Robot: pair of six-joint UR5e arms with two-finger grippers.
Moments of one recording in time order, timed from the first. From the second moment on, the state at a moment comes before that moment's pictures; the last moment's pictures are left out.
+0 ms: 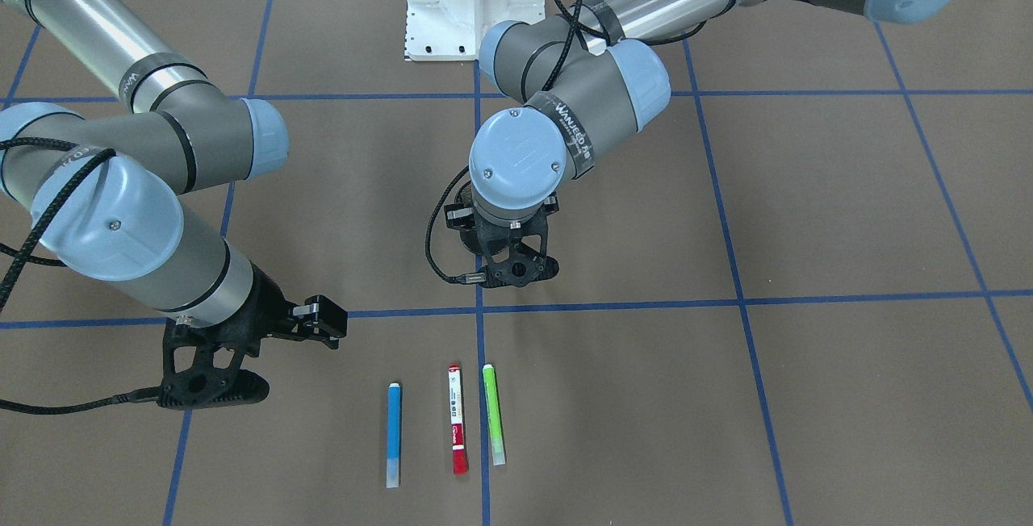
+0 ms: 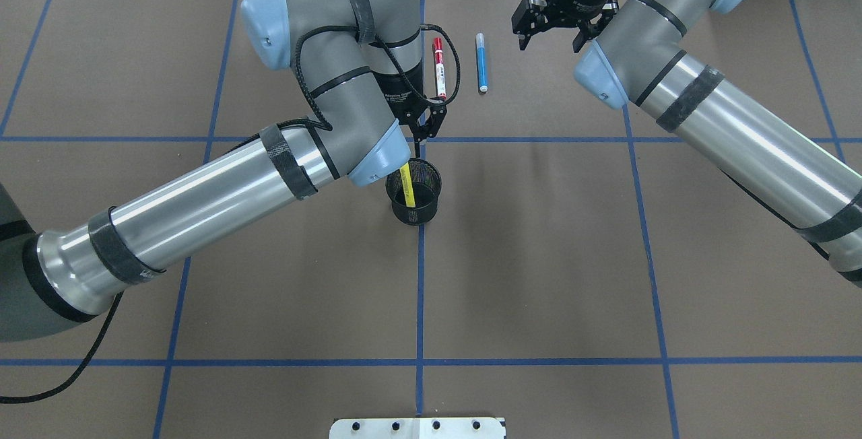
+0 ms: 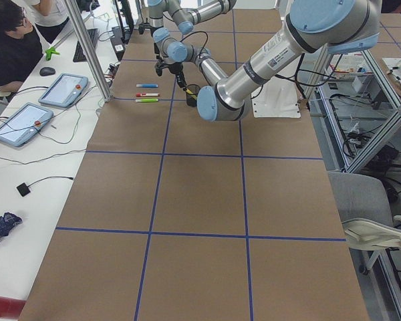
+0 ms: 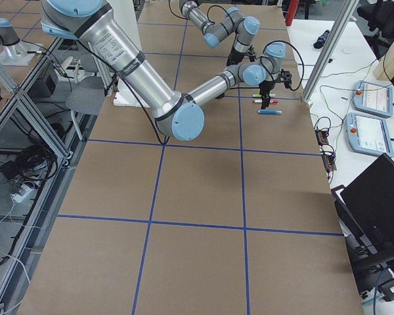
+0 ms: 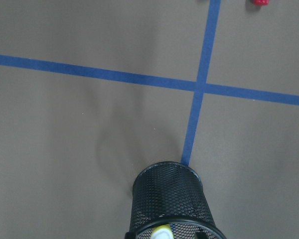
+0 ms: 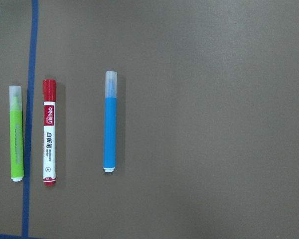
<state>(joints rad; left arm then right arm) -0.71 -2.65 -1.18 -1.40 -2.31 -1.07 0.96 -0.76 1.28 -1.43 2.21 0.83</state>
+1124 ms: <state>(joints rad) -0.70 -2.64 -1.18 -1.40 -2.28 -1.07 0.95 -0.76 1.28 -1.43 2.21 0.83</state>
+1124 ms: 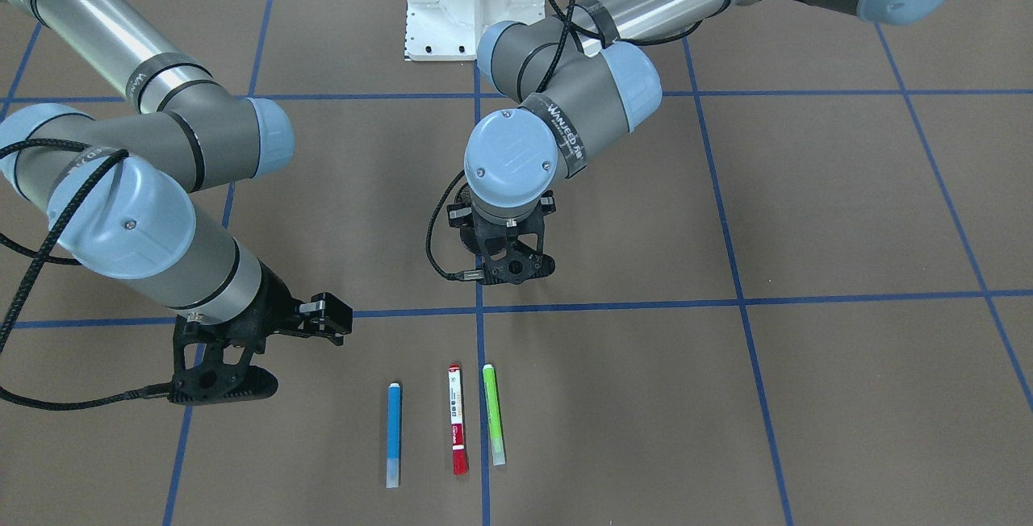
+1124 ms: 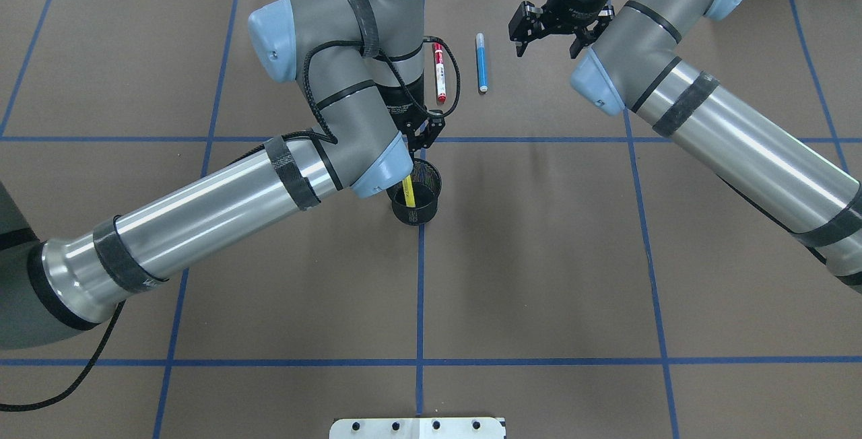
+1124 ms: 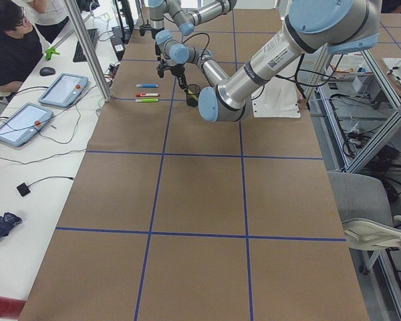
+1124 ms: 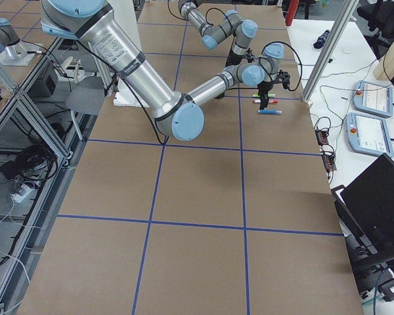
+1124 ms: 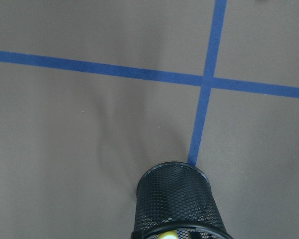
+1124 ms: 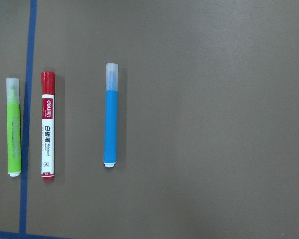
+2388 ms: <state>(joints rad) -0.78 -2.64 -1.56 -1.10 -2.26 -1.09 0.96 -0.77 1.31 -1.43 2.22 0.83</state>
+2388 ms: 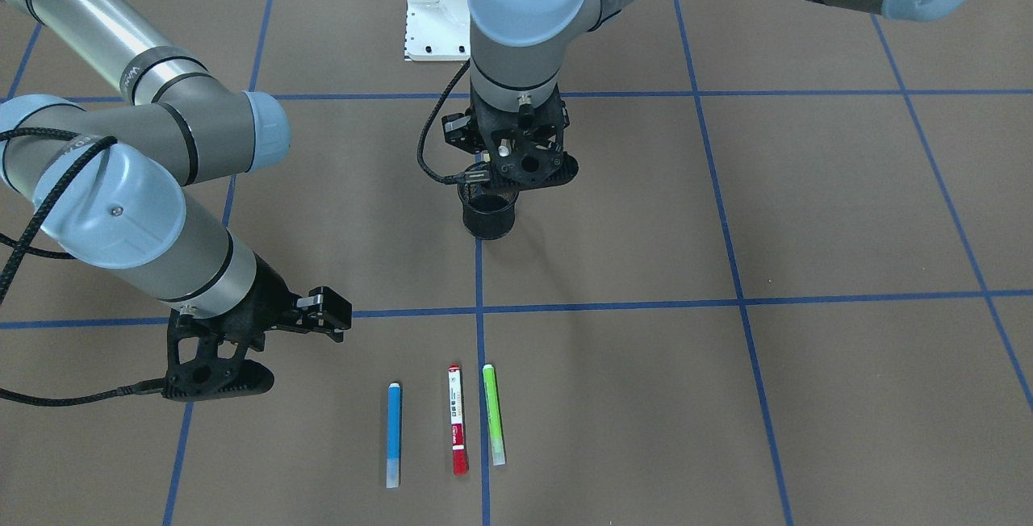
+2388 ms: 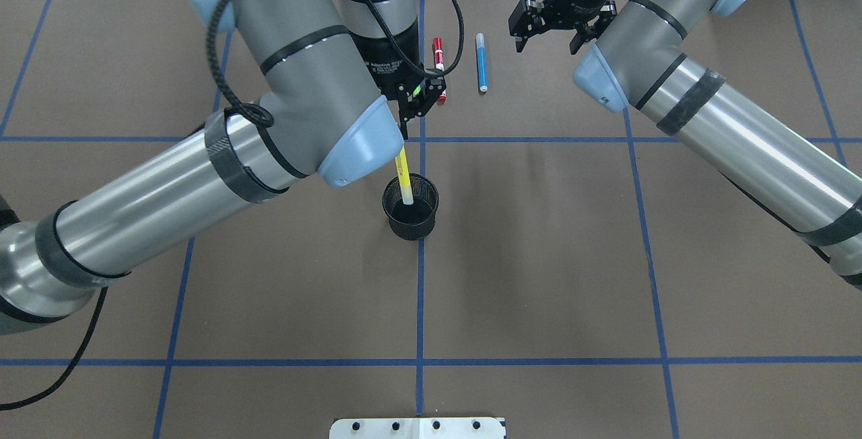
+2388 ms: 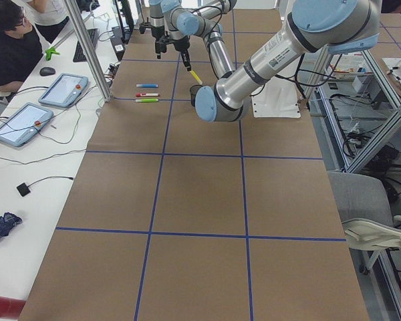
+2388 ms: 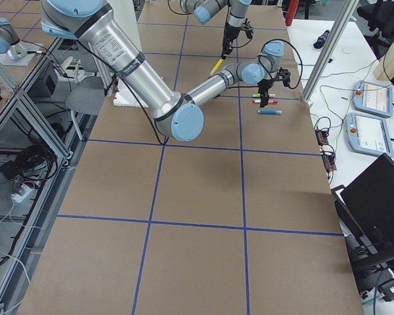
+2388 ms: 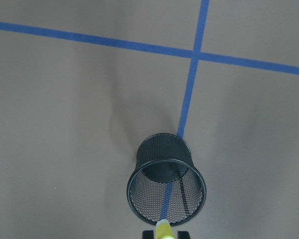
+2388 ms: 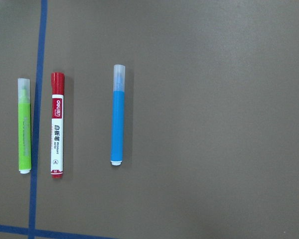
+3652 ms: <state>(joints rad) -0.84 -2.46 -1.60 -1.76 -1.53 -1.13 0.98 -0.80 1.35 -1.43 2.22 0.84</state>
